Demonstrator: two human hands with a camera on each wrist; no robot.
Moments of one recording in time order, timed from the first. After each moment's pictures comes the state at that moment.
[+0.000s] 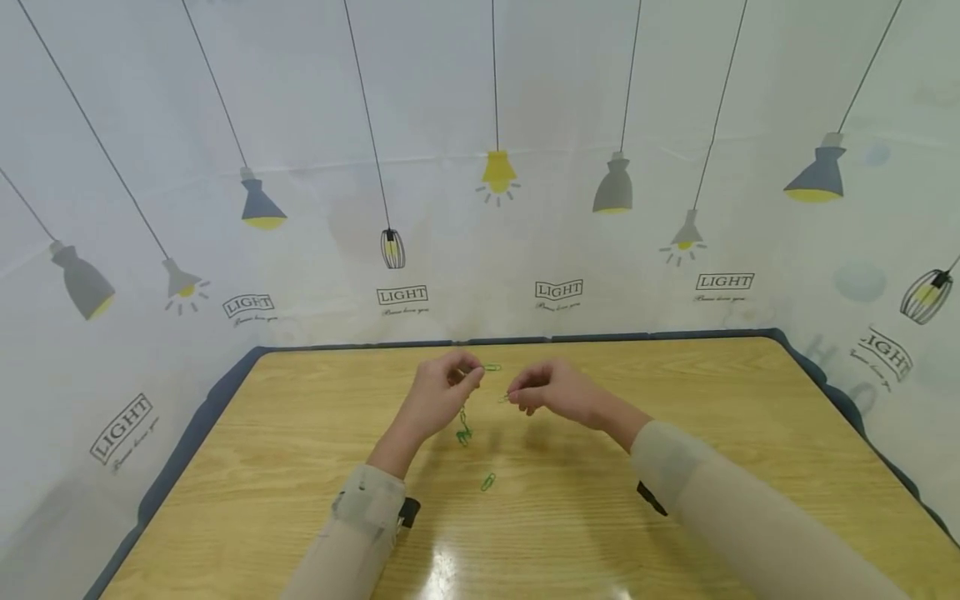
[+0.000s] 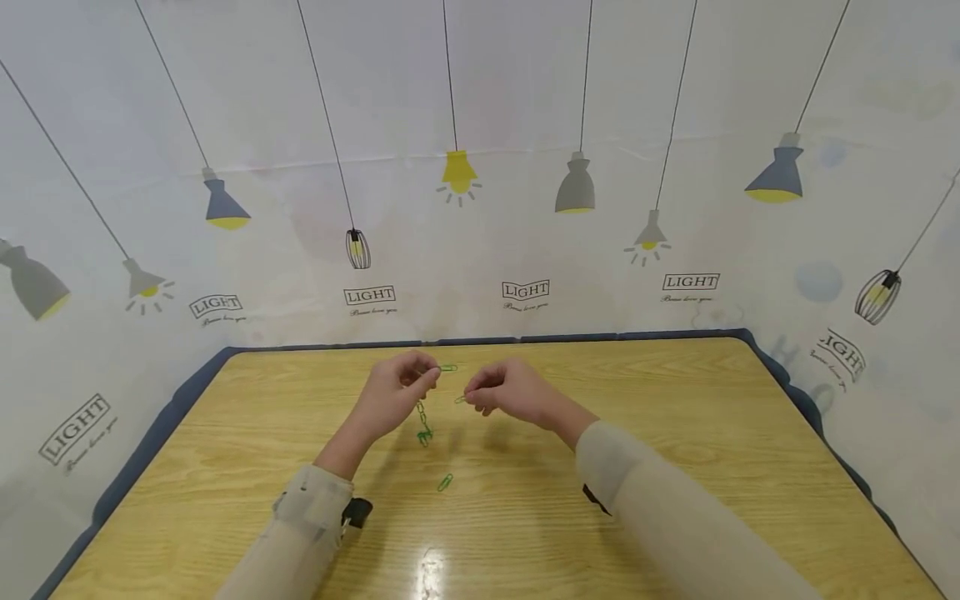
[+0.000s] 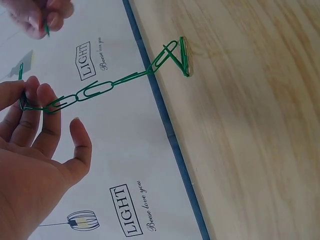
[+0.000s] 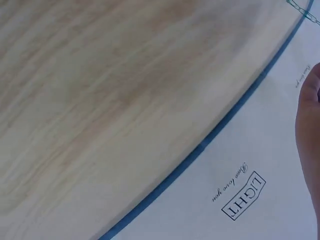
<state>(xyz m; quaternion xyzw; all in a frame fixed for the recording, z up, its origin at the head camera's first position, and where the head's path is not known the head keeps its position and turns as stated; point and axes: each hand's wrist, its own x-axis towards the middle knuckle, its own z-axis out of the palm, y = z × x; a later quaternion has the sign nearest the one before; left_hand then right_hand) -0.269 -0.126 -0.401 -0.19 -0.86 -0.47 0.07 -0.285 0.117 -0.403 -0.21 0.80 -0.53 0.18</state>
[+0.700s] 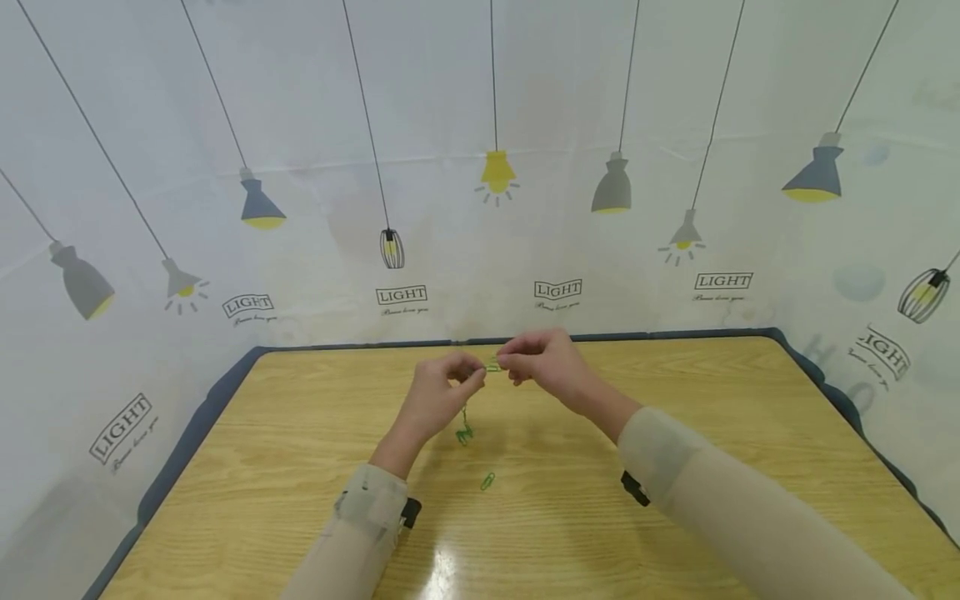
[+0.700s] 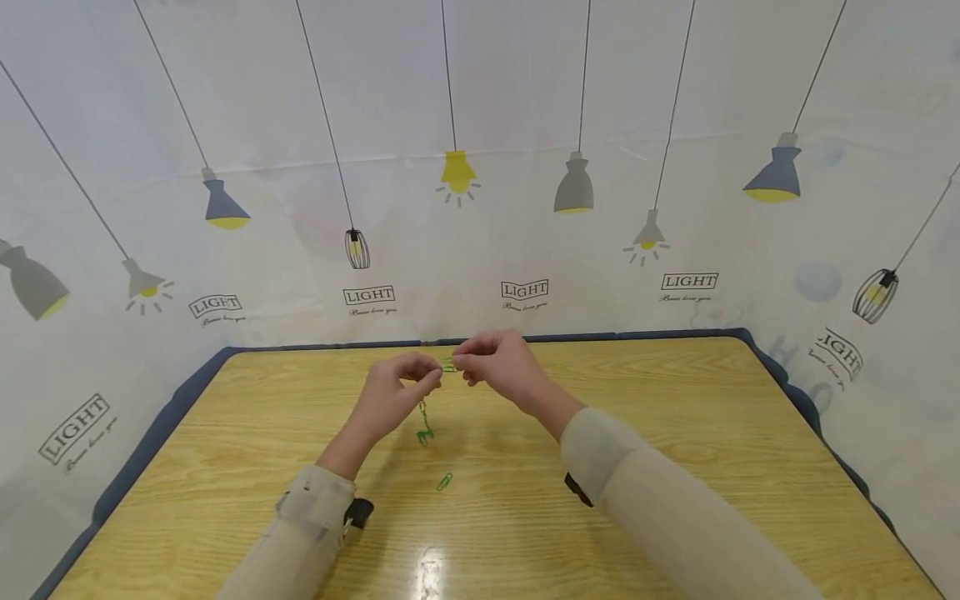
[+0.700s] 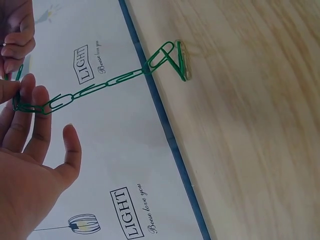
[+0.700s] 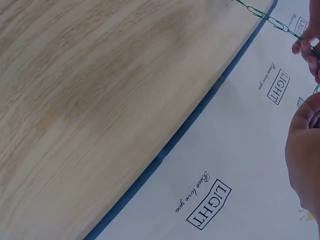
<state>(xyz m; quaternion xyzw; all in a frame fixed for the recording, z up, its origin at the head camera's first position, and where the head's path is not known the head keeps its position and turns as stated) -0.268 -0.122 -0.403 -0.20 -0.86 -0.45 0.11 -0.281 0.099 -0.364 -0.15 0.77 -0.61 0.10</state>
